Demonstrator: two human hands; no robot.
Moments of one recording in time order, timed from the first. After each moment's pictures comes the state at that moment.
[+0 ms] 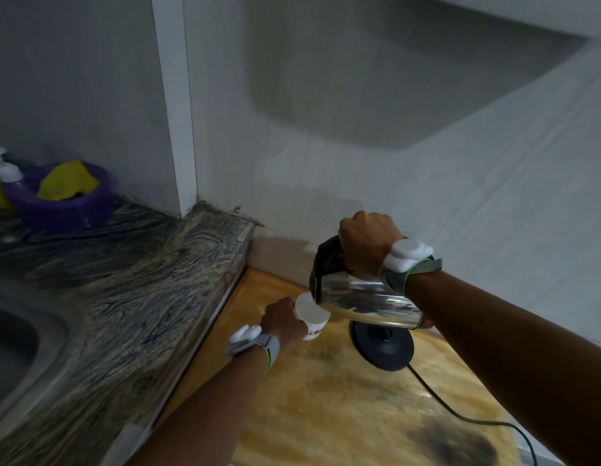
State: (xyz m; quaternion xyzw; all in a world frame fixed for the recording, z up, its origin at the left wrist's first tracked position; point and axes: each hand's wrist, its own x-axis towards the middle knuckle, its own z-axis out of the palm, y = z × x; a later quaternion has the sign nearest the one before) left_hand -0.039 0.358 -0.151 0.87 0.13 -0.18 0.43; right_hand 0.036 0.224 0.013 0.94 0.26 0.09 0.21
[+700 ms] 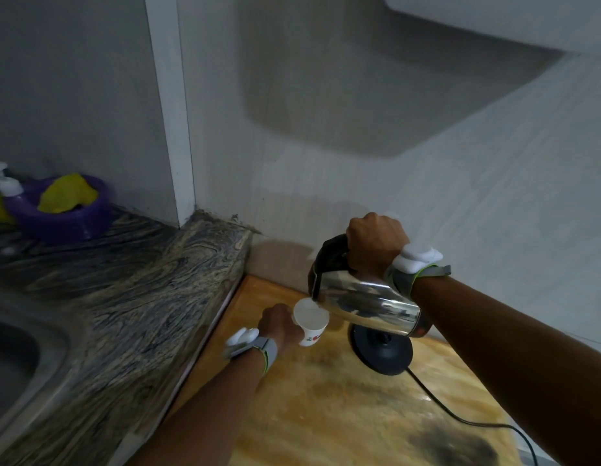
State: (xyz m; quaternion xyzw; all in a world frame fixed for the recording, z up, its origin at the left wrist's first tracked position) left_hand -0.039 0.360 -0.144 0.88 0.15 -0.19 0.41; right_hand 0.039 0.208 0.016 0.96 0.20 0.11 0.16
